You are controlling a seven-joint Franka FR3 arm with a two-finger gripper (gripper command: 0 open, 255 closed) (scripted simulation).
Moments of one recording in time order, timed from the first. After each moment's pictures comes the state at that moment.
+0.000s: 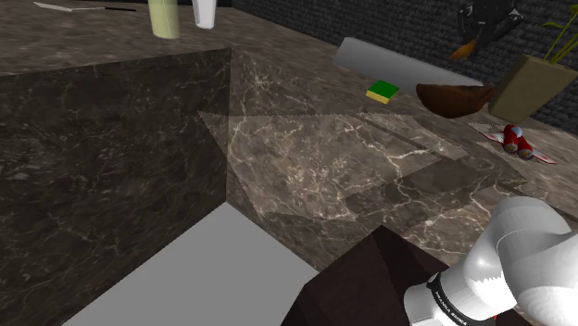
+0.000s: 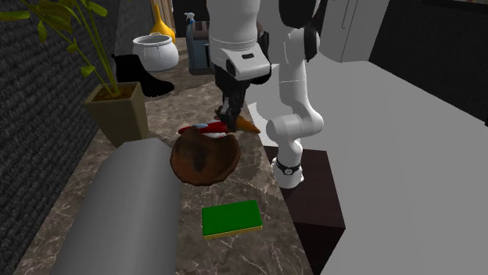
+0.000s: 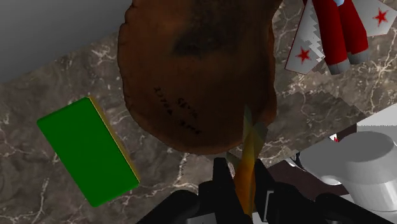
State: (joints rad) arm 0.41 -0.41 -0.61 -1.61 -0.32 1.19 -1.66
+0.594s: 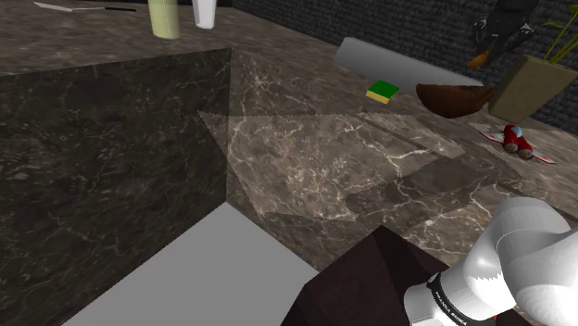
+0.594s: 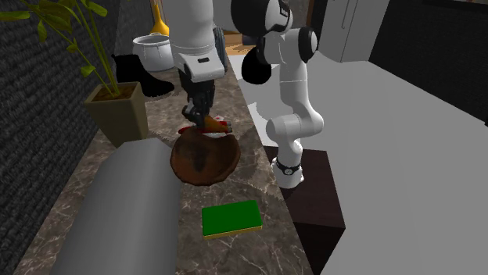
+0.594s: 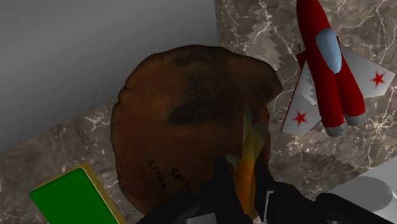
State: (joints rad) arm 0.39 -0.39 -0.76 -1.60 -0.37 1.25 -1.84
